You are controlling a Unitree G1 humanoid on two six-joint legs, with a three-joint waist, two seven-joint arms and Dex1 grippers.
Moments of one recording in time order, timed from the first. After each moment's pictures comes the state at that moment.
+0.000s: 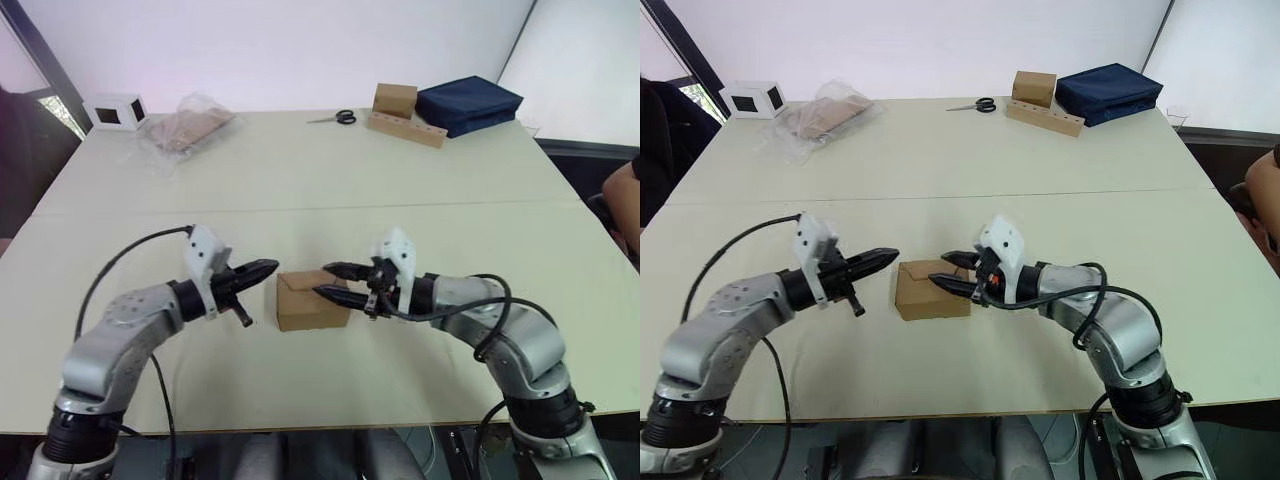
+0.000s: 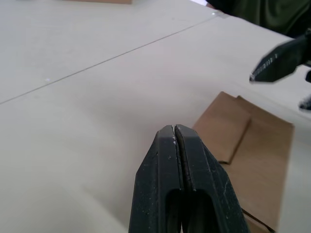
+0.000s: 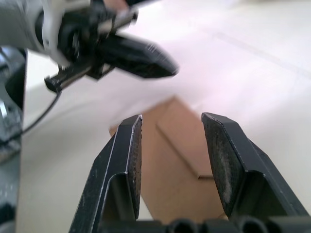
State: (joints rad) left arm -0.19 0.61 0.15 -0.43 -0.66 0.69 -0.73; right arm -0.39 -0.44 0.06 -0.54 0.57 0.87 0.69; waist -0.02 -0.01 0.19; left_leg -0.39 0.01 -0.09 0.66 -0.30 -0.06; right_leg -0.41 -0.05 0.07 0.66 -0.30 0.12
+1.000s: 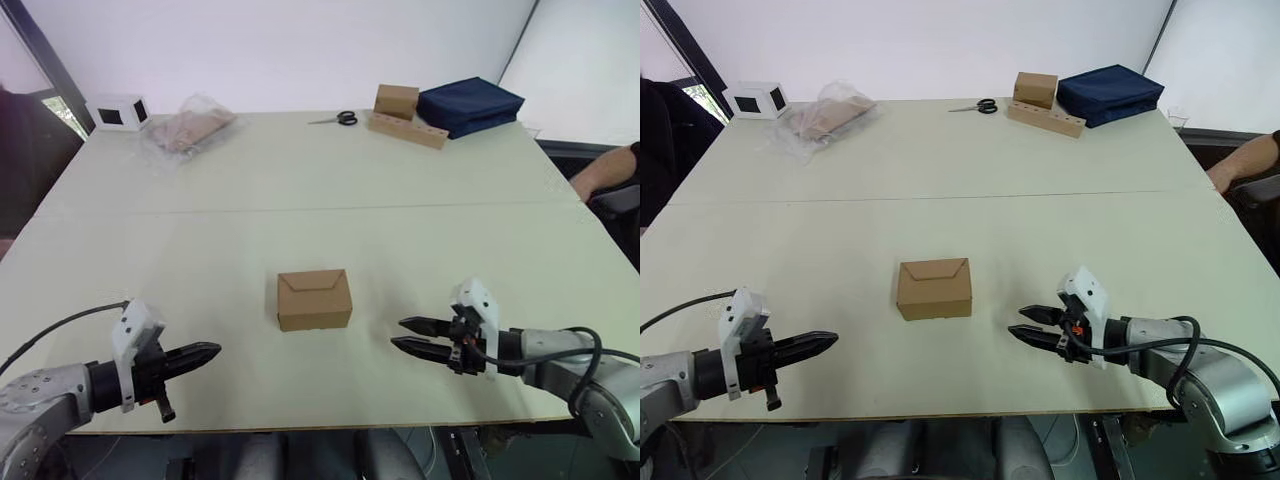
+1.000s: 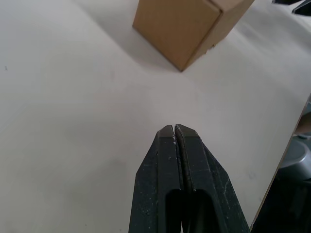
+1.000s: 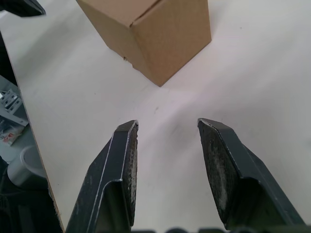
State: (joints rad) left arm 0.32 0.80 0.35 -0.50 -0.71 0.70 -0.91; right arm 0.03 -0.78 -0.14 -0.54 0.68 0.83 0.84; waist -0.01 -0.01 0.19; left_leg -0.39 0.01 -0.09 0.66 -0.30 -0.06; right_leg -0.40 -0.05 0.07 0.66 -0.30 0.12
